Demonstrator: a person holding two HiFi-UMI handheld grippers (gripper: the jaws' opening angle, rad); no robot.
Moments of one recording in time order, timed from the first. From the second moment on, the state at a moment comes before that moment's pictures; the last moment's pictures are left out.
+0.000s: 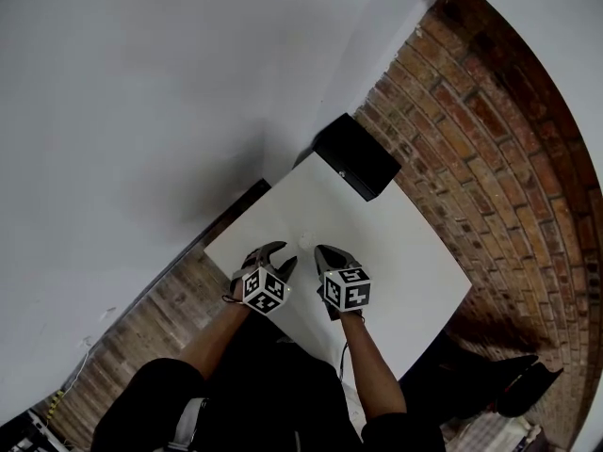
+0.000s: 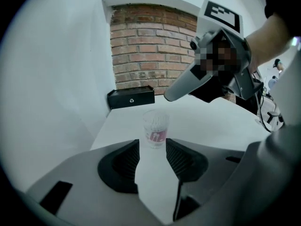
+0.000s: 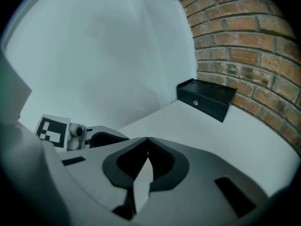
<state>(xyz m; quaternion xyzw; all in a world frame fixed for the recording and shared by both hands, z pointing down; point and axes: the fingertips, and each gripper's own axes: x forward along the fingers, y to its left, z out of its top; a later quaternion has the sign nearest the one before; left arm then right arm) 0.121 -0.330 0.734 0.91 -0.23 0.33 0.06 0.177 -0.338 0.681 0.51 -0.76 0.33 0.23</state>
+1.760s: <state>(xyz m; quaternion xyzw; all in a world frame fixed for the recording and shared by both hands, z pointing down) 0.048 -0.027 0.576 0.92 -0.32 0.21 0.07 0.152 0.036 0.569 0.65 -0.74 0.16 0.10</state>
